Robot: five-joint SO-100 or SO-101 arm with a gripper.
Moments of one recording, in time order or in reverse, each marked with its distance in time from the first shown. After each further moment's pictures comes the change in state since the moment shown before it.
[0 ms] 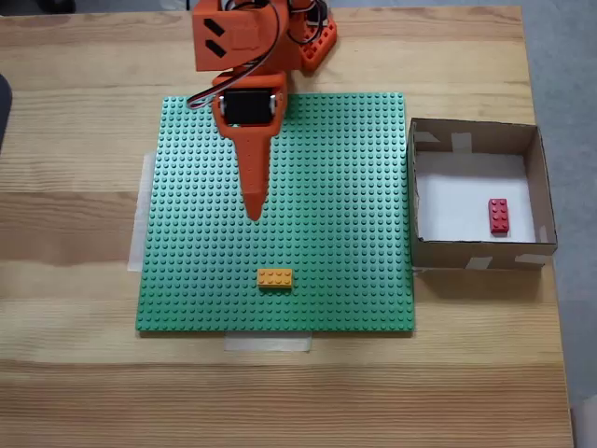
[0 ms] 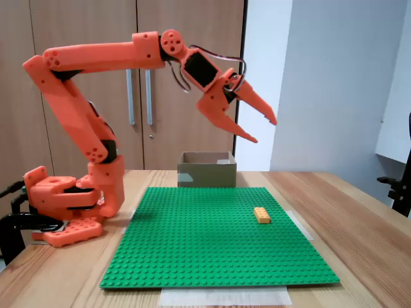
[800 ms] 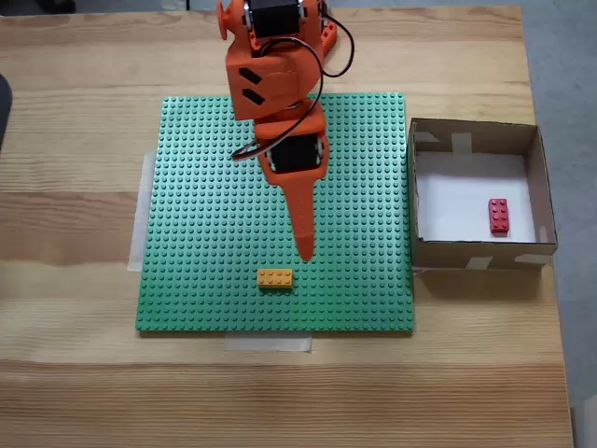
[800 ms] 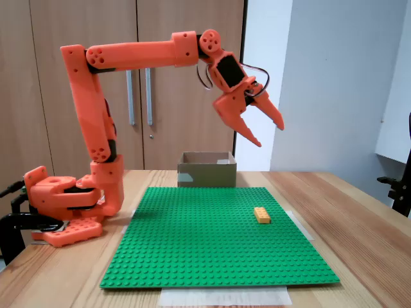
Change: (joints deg) arm -6.0 -21.2 -23.1 12.6 -1.7
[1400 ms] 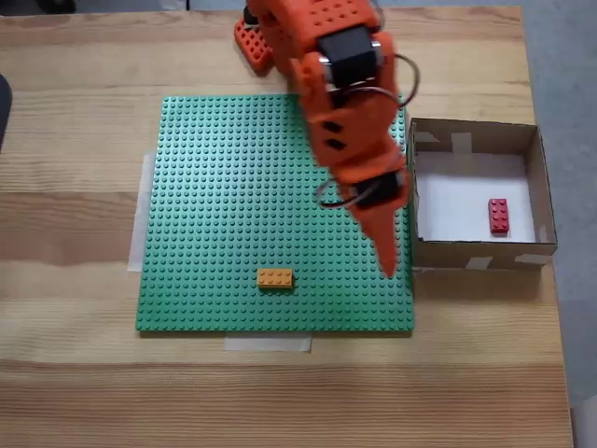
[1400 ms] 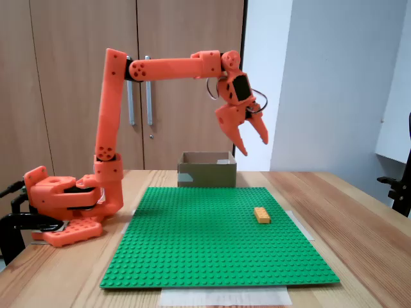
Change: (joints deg) arm -11.3 -20.0 -19.5 12.3 1.8
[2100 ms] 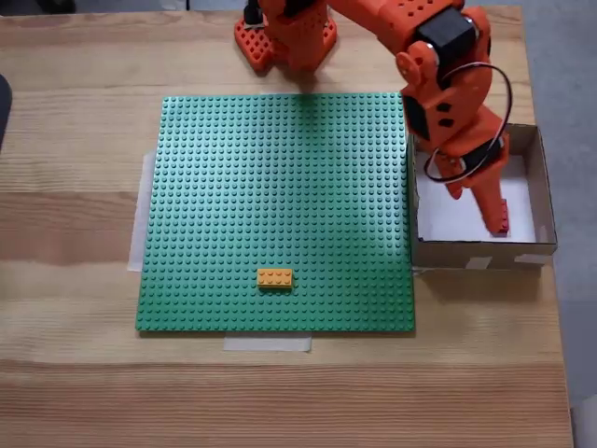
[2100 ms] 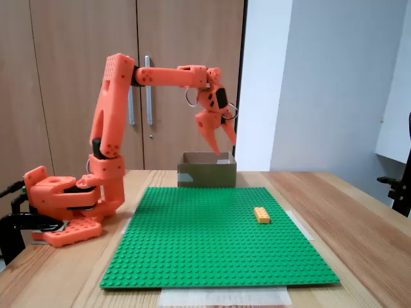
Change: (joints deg) arm -18.4 -5.3 -0.3 0.3 5.8
